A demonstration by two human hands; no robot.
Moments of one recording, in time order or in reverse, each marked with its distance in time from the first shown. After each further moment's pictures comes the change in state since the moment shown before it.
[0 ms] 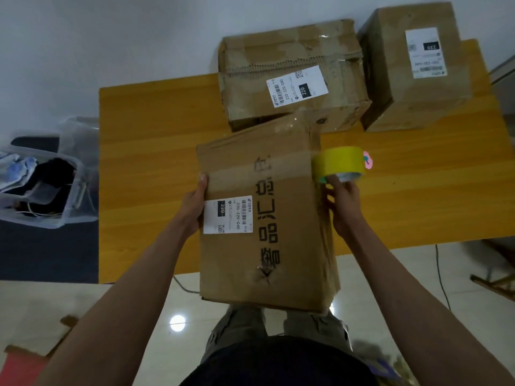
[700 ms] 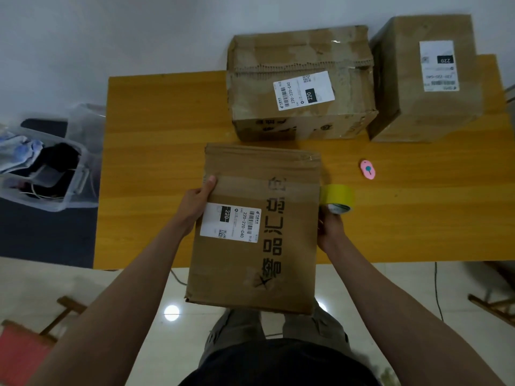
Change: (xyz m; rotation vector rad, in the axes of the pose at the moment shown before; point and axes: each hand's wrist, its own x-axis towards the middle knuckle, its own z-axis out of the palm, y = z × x) left_hand -0.015 0.002 0.014 0.181 0.097 0.077; right_hand 0.048 0.096 -0.020 0.200 0.126 0.407
